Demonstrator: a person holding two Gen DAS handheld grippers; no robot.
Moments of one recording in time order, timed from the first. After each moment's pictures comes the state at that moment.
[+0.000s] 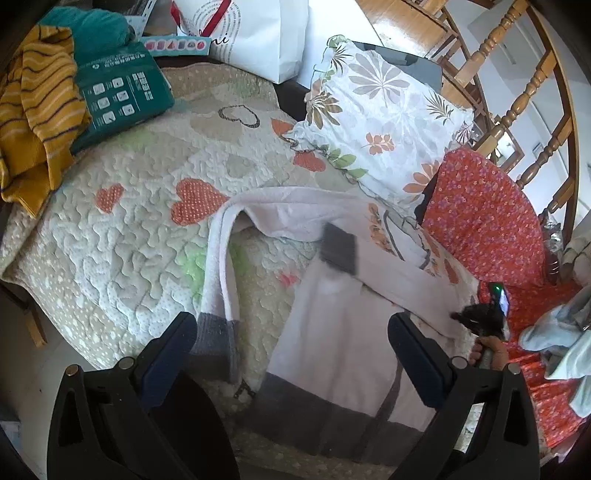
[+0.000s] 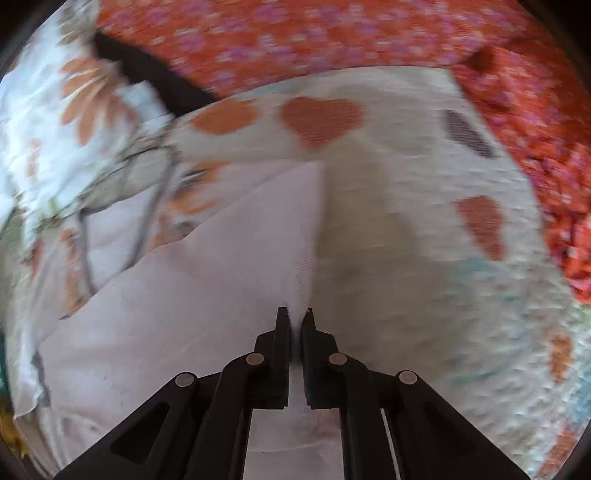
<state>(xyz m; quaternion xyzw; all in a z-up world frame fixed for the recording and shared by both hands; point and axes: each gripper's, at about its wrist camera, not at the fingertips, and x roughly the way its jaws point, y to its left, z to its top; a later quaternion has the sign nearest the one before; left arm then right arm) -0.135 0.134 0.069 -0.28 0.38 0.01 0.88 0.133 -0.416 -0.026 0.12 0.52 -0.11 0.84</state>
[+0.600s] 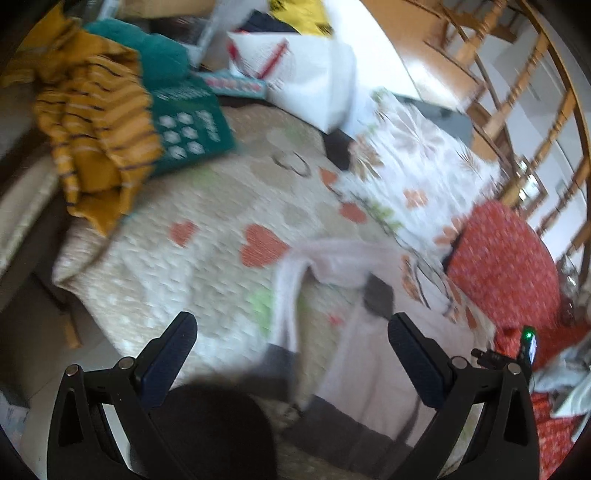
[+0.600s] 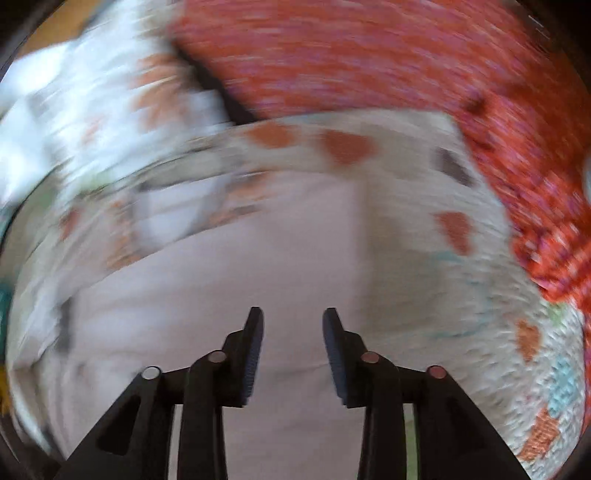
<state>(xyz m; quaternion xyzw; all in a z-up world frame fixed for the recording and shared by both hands) -0.185 0.195 0.099 -0.30 0.32 0.11 0.89 0.044 -0.300 0.036 0.05 0.48 0.02 0.88</state>
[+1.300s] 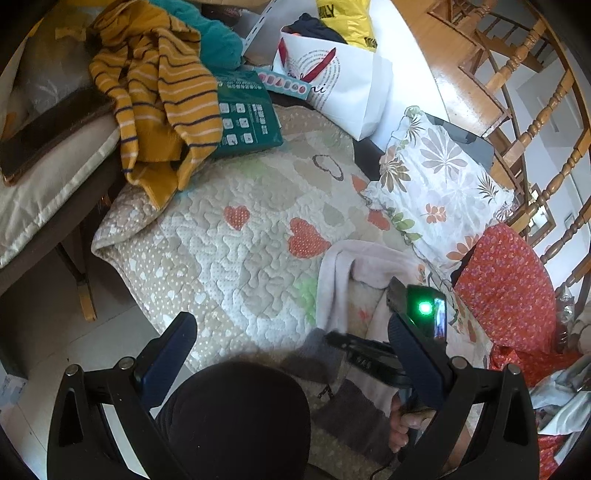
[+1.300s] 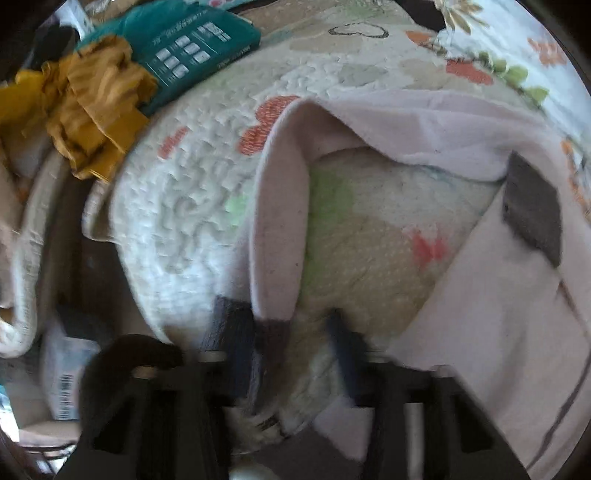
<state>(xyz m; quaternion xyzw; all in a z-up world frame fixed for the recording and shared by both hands) -0.232 0.232 0.074 -0.35 0.32 0.13 0.87 -0.057 0.060 -0.046 -0.14 0.54 0.35 0.75</state>
